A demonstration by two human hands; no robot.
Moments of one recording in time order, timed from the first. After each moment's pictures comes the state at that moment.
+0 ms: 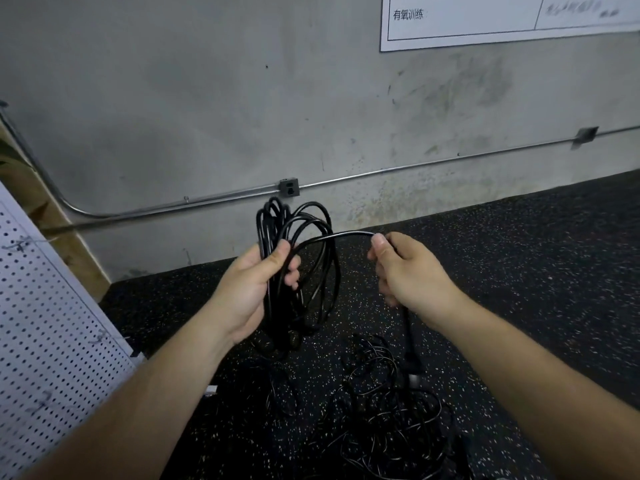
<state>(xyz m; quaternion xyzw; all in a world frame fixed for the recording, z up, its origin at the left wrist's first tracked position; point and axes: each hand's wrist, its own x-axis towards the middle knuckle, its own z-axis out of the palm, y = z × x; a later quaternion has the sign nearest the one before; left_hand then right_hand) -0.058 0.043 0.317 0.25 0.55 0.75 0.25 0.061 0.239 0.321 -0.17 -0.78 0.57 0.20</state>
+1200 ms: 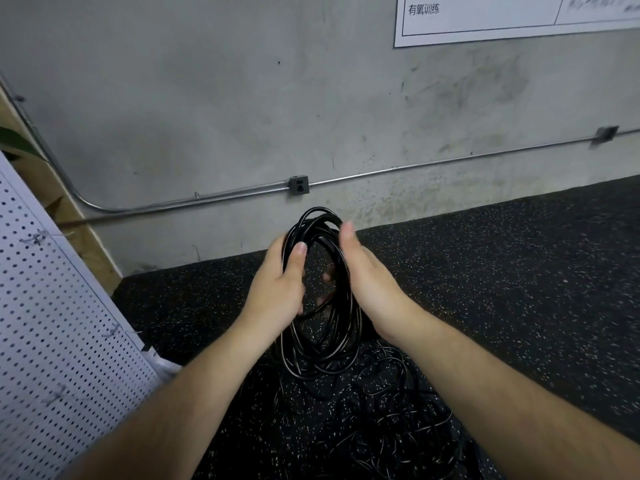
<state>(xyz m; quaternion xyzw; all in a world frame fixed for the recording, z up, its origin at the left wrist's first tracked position) -0.052 0.058 0.301 0.22 0.75 0.63 0.04 0.026 0.176 0.318 -0.19 -0.71 0.67 0.13</state>
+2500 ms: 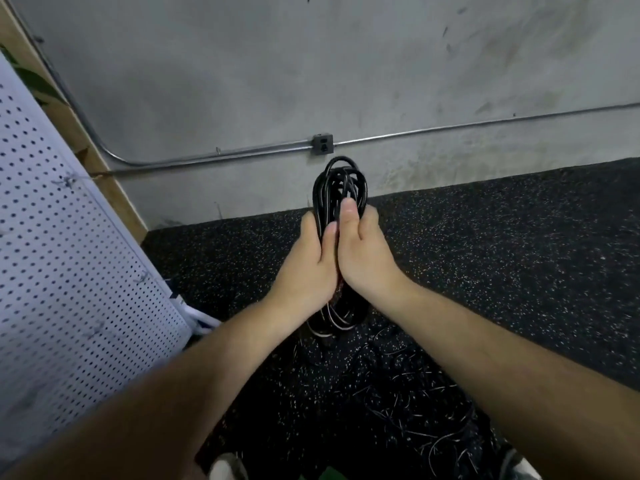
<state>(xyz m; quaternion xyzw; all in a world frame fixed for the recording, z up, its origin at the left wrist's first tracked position) -0.041 0.039 0.282 0.31 0.78 0.54 0.00 -0.008 0.139 0.292 -0.16 -0.77 0.58 0.23</state>
